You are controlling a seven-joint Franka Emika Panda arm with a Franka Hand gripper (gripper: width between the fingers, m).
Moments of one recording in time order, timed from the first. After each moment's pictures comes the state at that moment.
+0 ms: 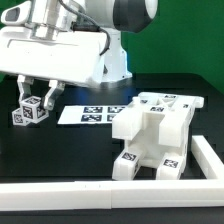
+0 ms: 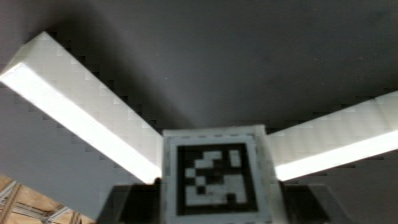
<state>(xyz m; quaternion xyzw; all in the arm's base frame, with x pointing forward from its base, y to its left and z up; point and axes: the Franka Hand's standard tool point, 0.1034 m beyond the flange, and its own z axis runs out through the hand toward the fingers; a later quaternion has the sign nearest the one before) 0.548 -0.133 0.101 0.93 -0.27 0.23 0.07</state>
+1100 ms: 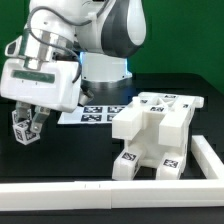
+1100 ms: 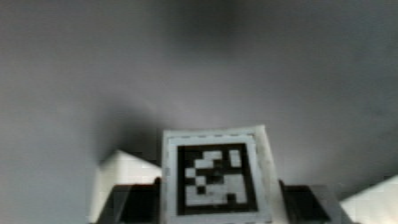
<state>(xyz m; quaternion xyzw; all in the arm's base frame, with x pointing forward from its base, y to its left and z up) 0.503 -0.151 0.037 0.88 -0.43 0.22 0.04</state>
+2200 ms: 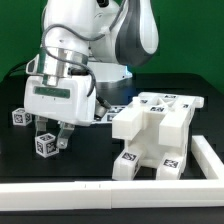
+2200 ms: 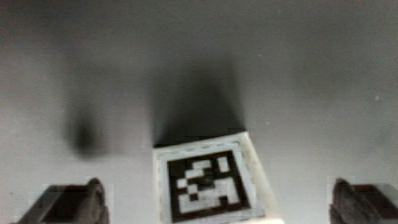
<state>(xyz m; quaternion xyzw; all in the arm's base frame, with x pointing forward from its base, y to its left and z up) 0.502 -0.122 0.013 0.87 -0.46 0.20 0.01</state>
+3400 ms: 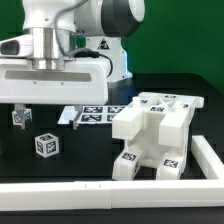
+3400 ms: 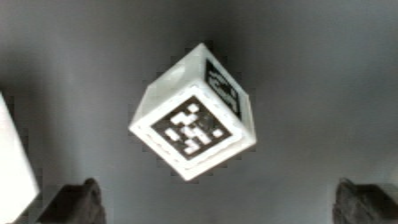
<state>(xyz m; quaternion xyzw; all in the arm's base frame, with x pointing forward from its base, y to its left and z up) 0.513 -0.115 0.041 0.99 0.10 0.12 0.04</state>
